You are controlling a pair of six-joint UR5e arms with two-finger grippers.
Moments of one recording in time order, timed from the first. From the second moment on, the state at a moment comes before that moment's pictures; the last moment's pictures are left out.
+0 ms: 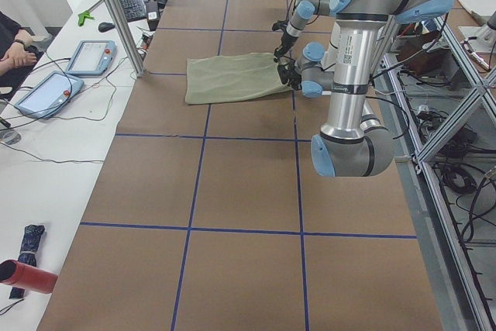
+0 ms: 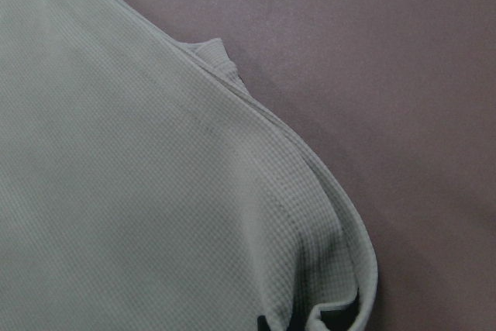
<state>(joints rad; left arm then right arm) -0.12 -1.82 -1.94 -2.18 -1.48 -1.85 0.10 -1.19 1.90 -1.46 1.25 2.19</state>
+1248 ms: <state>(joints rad) -0.30 -1.94 -2.32 -1.73 -1.73 -1.63 0.11 -1.07 2.32 -2.04 1.27 2.16</state>
